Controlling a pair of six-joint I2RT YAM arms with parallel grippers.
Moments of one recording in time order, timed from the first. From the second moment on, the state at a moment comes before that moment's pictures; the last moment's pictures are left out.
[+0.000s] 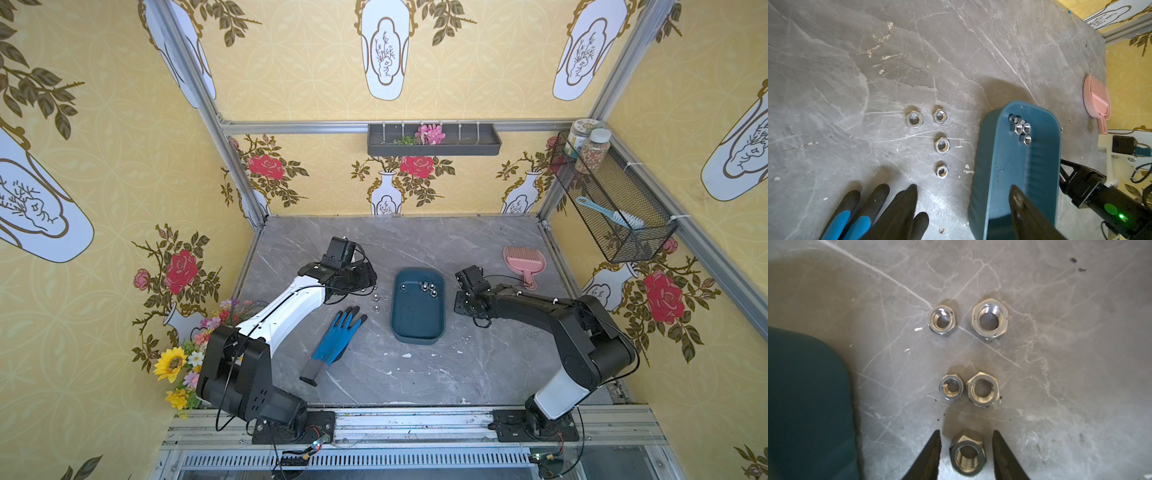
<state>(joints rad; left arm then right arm) -0.40 1.49 1.09 -0.52 0.15 -0.61 0.42 1.65 0.84 -0.32 0.18 0.60</state>
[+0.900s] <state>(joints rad) -0.70 1.74 1.30 -0.45 0.08 -0.69 0.42 1.43 0.75 -0.24 0.19 0.59</state>
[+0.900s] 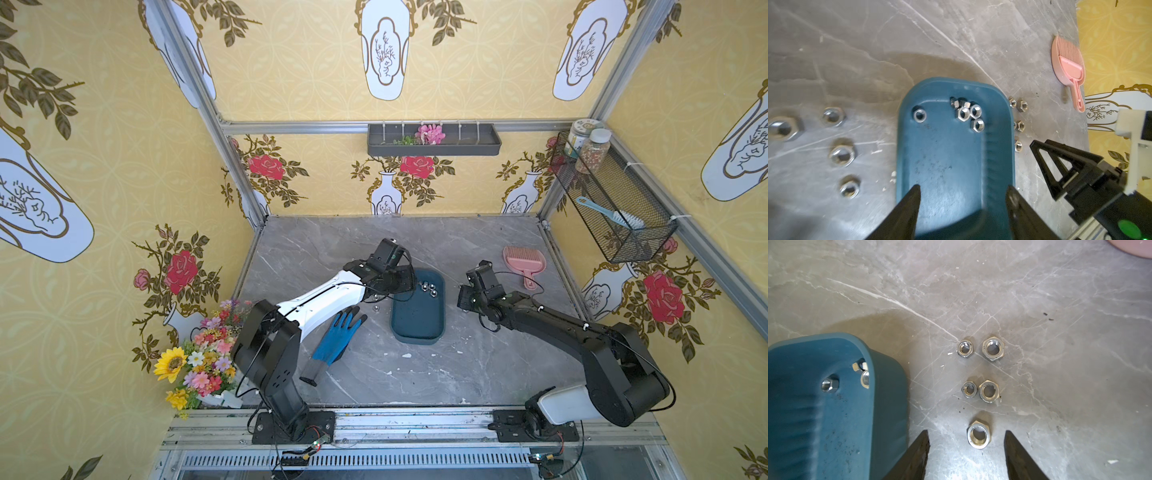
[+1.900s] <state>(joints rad) -0.78 2.17 1.57 -0.49 -0.05 -0.57 0.39 1.41 0.71 -0.21 0.18 0.60</state>
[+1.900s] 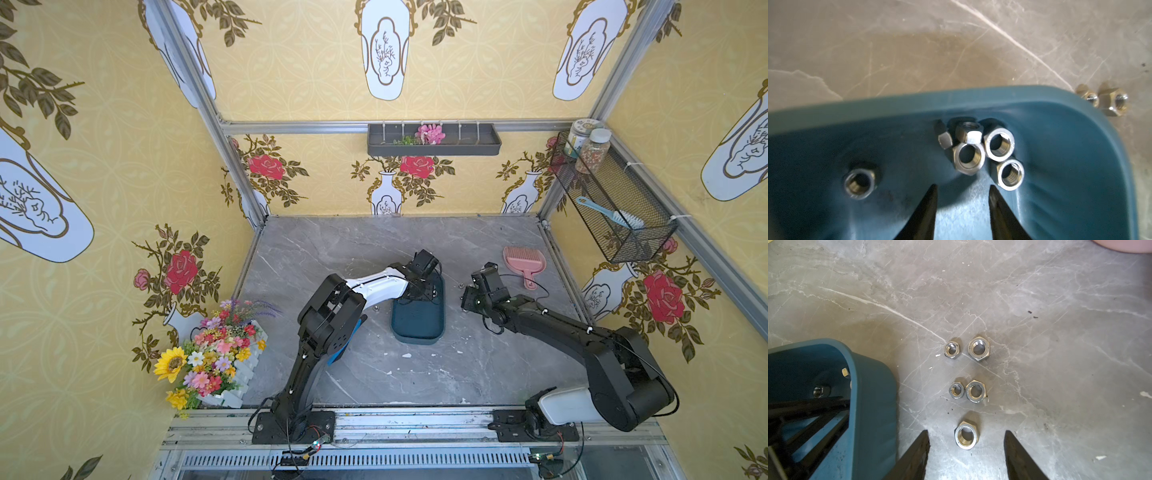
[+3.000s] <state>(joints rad) -0.79 2.21 1.63 -0.53 -0.07 -0.57 0.37 1.38 0.71 -0.21 0.18 0.60</state>
